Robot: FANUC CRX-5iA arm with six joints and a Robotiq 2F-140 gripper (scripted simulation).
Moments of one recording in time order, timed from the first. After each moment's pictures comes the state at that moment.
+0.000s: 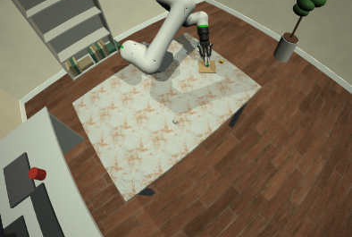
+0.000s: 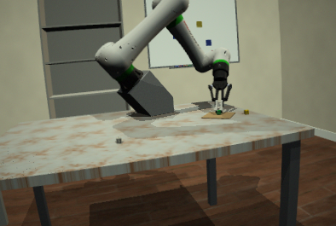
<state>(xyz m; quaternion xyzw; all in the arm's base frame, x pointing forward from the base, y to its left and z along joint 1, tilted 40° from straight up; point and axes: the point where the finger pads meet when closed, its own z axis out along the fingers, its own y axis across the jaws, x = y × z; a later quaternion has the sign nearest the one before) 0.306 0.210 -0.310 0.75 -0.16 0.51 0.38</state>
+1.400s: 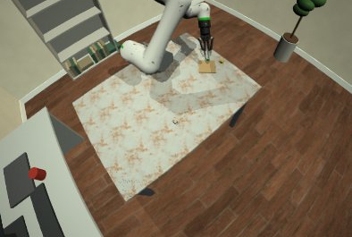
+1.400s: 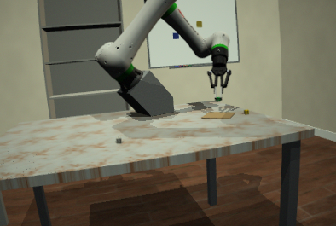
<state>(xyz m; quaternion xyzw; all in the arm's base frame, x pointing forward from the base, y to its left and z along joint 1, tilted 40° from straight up) 0.297 0.251 -0.259 0.78 -0.18 0.47 0.38</state>
